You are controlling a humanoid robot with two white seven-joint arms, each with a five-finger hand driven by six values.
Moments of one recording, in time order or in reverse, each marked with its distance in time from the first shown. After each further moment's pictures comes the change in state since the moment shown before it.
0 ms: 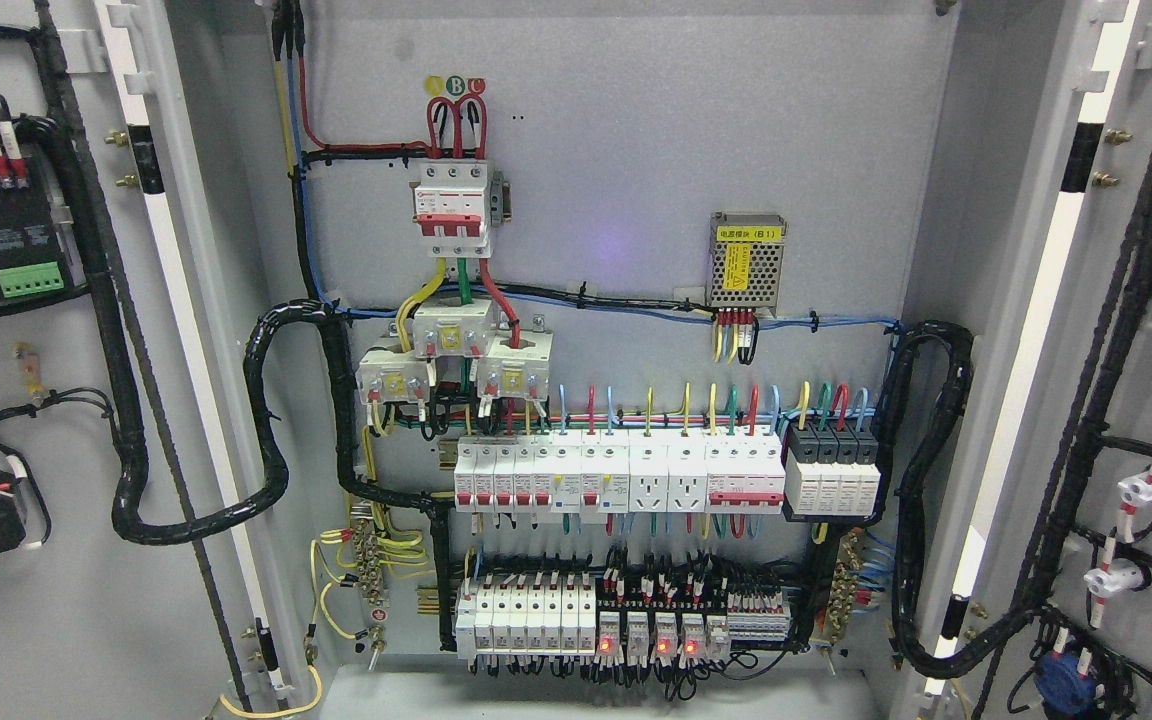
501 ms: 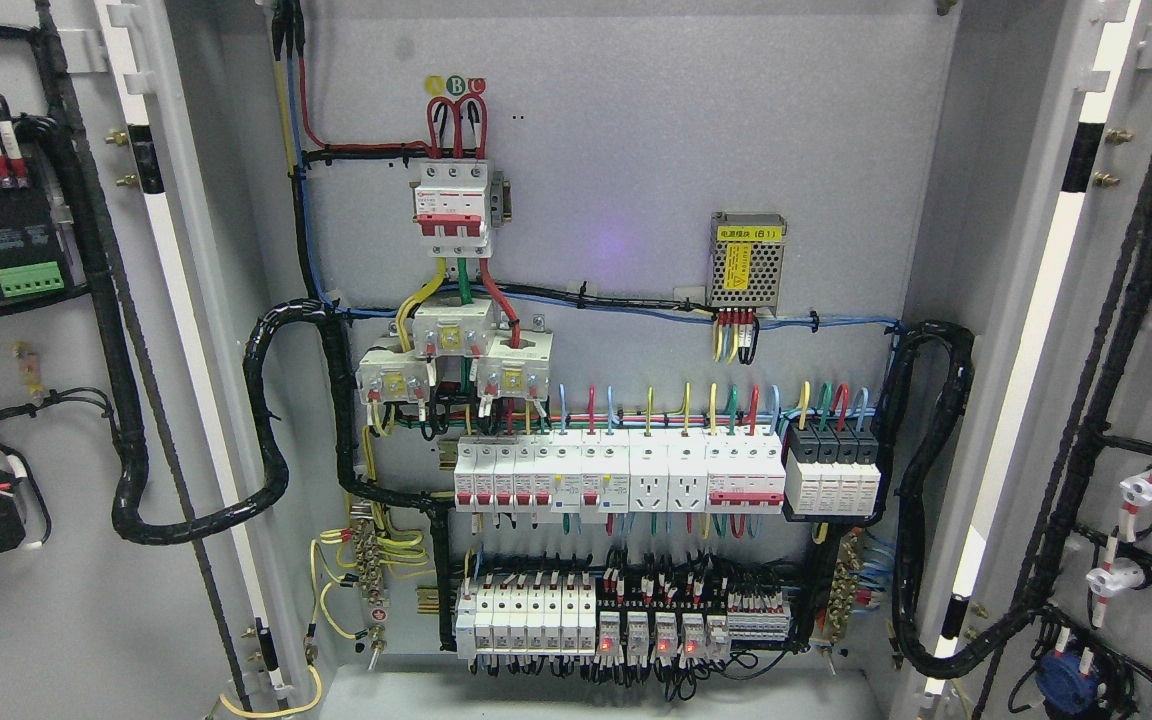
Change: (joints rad) left arm 0.143 0.026 -0.085 -0.181 0.081 0.000 0.026; right arm 0.024 0.001 -0.002 -0.017 0.001 -0.002 -0.003
